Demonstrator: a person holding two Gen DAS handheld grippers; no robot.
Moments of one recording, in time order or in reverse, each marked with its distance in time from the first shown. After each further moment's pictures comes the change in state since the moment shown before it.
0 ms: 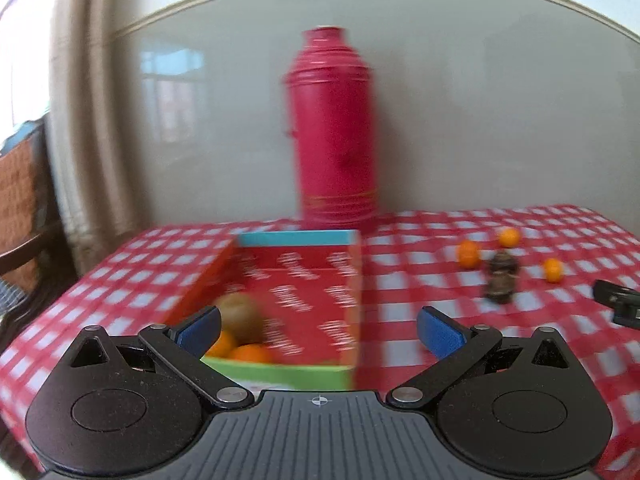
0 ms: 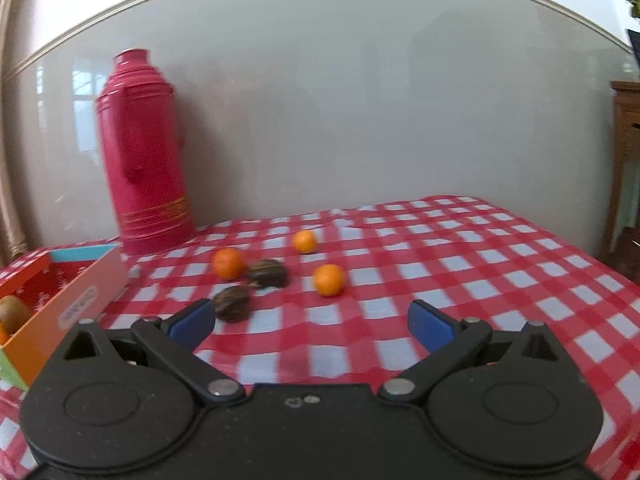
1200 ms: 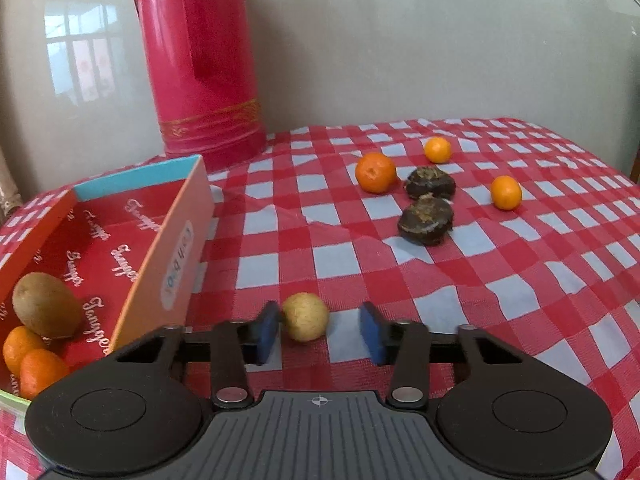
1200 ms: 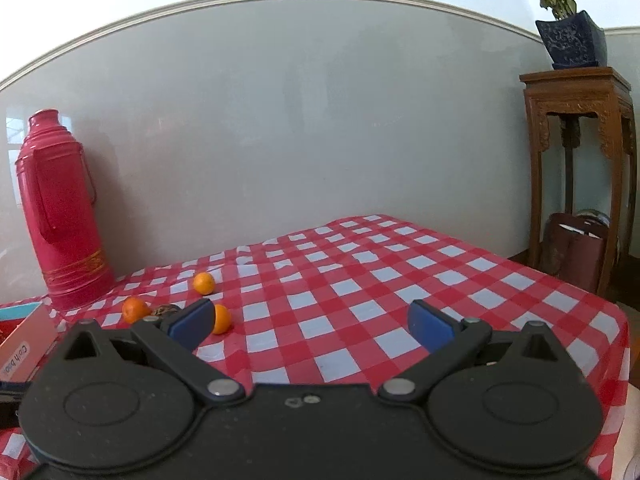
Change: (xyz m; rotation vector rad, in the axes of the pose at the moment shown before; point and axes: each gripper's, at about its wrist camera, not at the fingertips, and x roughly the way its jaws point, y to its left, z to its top) left arm 0.109 -0.088 -0.016 0.099 0.212 -0.198; right arm -0.019 -0.057 0.003 0.134 -0.095 -0.160
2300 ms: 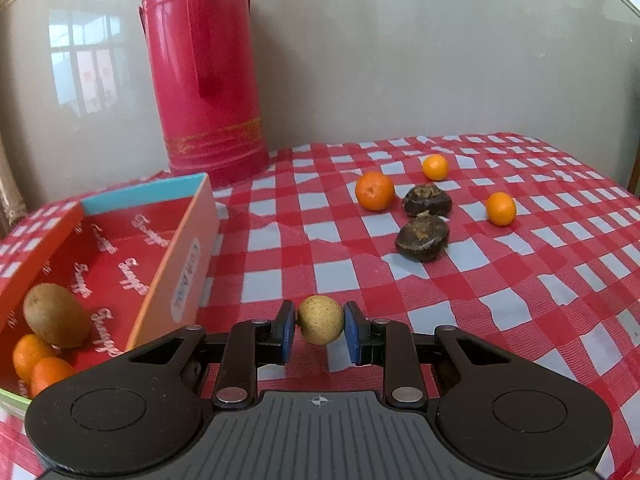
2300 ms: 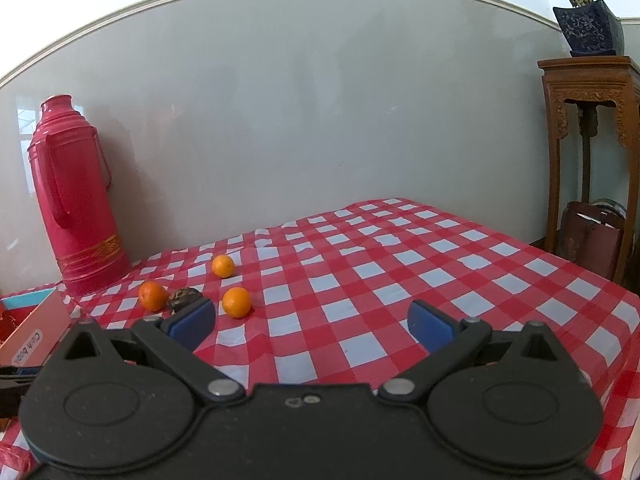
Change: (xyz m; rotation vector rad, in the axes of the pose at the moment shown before) left arm -0.014 0.002 0.003 0.010 -0.054 0.011; right arm 0.008 0.010 -0.003 -0.021 0.051 0.045
